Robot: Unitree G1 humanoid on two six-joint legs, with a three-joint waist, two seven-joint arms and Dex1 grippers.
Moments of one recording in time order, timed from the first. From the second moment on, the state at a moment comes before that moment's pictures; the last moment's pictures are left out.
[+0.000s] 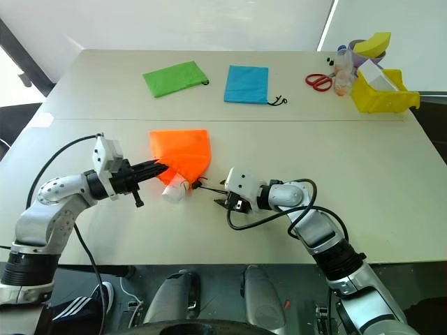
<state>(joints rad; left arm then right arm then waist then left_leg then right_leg) -0.27 0.63 0.11 -0.16 -0.54 0.39 -0.93 -0.38 -0.51 0.38 -0.15 0.05 0.40 0.81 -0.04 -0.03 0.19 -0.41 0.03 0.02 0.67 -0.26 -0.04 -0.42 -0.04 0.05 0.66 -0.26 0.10</state>
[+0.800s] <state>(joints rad) -0.39 0.65 0.22 -0.16 -0.75 0.66 -0.86 -0.42 -0.47 0.33 -0.15 0.05 0.41 0.77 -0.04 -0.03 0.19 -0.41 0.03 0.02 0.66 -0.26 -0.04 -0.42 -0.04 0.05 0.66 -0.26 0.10</state>
